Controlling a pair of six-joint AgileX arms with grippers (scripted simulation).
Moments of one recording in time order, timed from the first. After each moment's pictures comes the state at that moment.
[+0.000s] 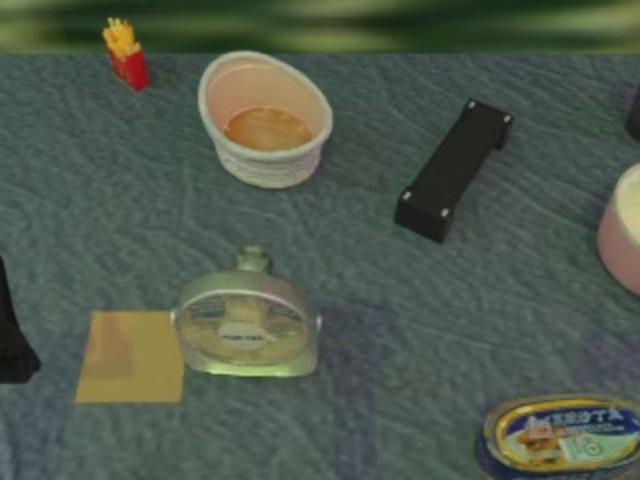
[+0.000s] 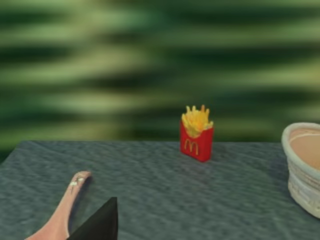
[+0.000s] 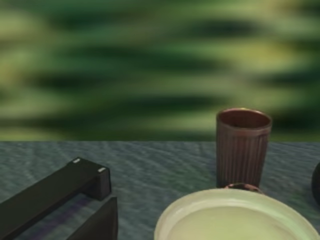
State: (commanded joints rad) left arm 0.00 0.00 0.00 0.00 0.00 0.00; right arm 0.00 0.00 0.00 0.00 0.00 0.00
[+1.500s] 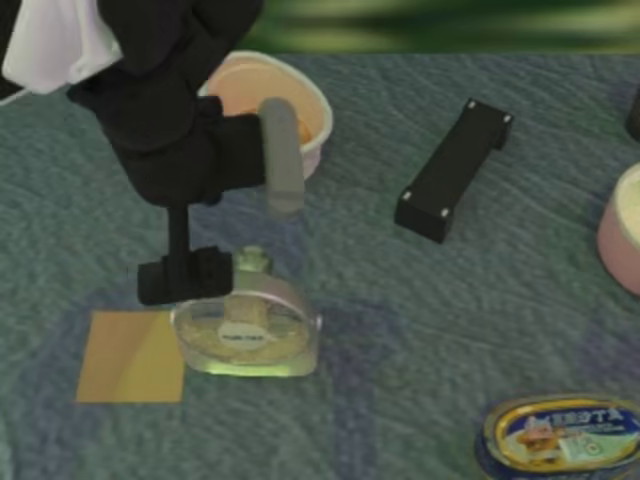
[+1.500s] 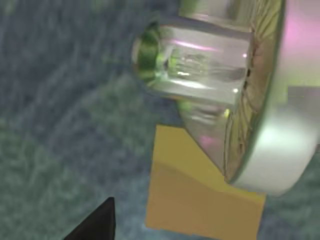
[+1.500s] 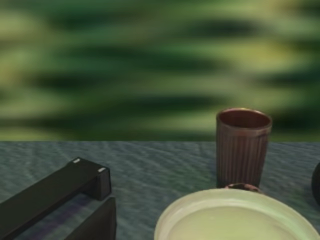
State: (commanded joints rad) left arm -0.56 1.71 1.50 -1.22 0.00 0.93; right arm 0.00 0.00 0.00 0.00 0.00 0.00
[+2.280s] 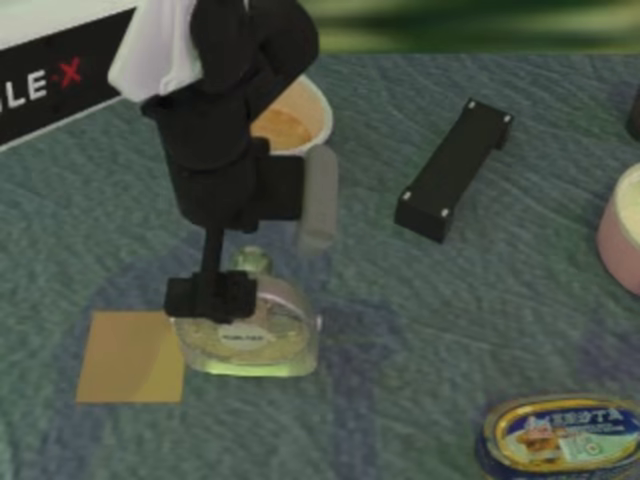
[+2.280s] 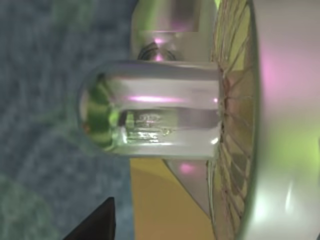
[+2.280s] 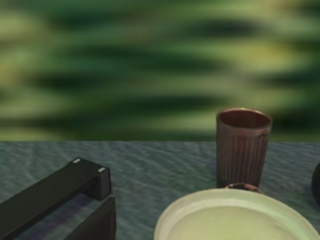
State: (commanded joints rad) left arm -0.61 1.87 1.56 -1.26 0.00 1.01; right arm 0.00 0.00 0.00 0.00 0.00 0.00
